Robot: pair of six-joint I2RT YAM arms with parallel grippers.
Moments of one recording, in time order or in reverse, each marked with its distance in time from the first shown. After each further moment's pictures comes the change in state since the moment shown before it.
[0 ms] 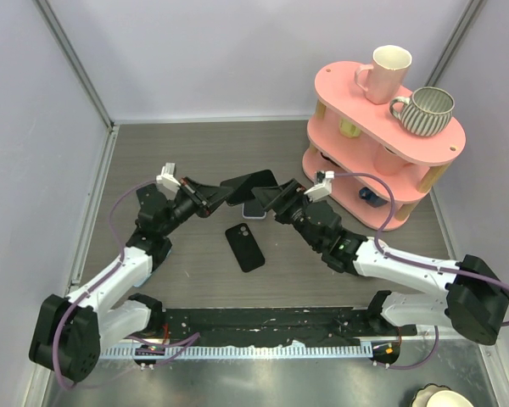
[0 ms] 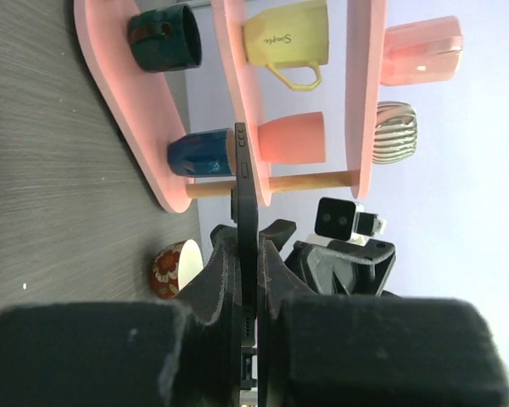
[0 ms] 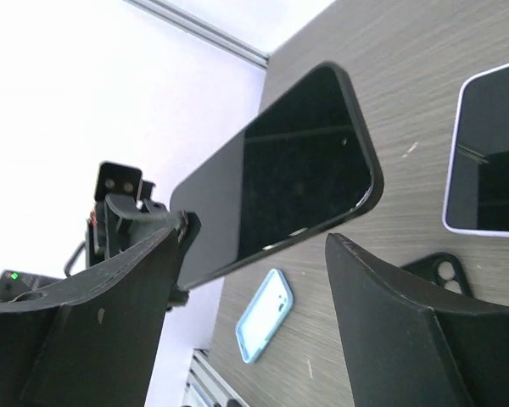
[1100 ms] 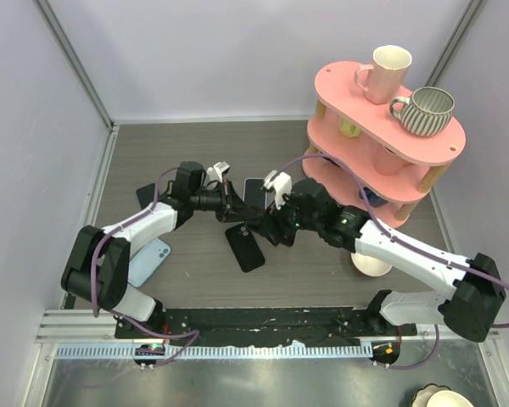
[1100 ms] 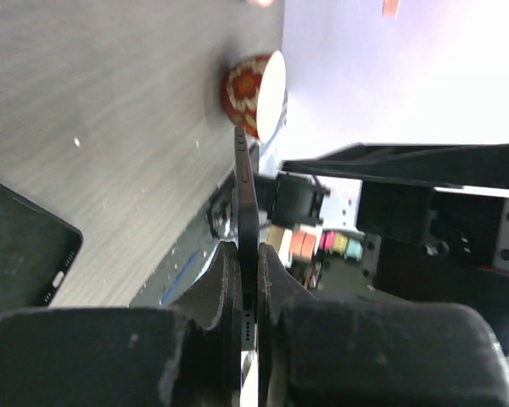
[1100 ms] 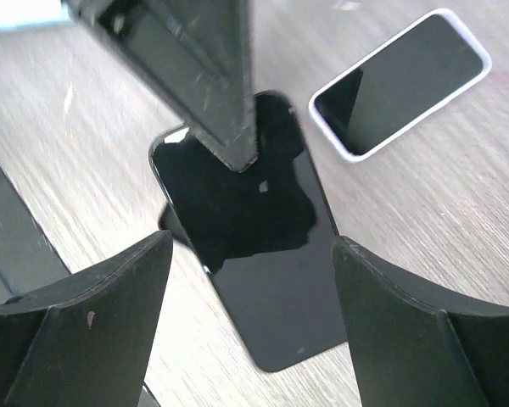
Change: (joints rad) left arm -0.039 0.459 0.349 -0.479 0.568 0.377; right arm -0.083 0.084 0.328 -0.799 -0.523 -1.106
